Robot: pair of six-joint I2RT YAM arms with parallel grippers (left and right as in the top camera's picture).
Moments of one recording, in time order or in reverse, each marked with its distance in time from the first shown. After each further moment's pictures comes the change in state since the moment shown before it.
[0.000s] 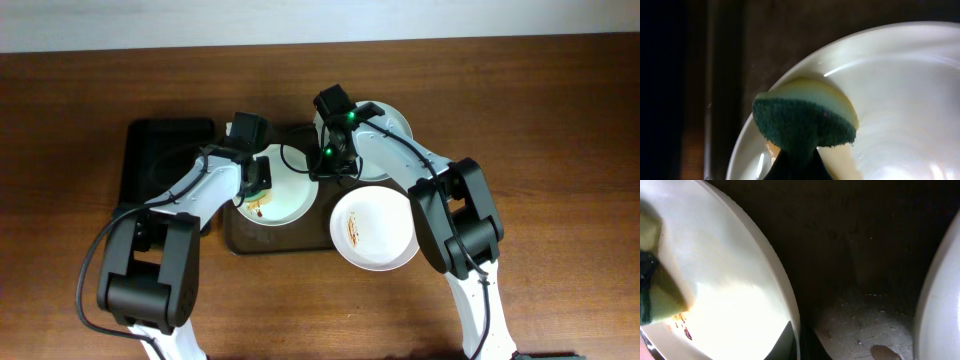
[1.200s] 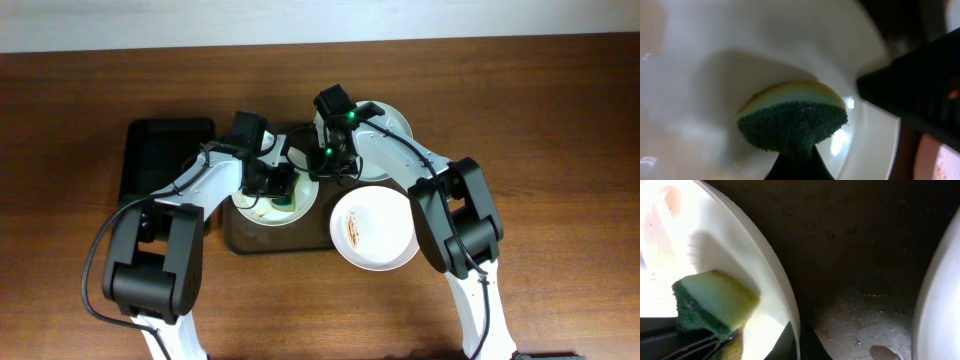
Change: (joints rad) left arm 0.004 0.058 0.028 -0.016 0.558 0.193; right arm -0.001 0.003 0.002 -0.001 0.000 -0.004
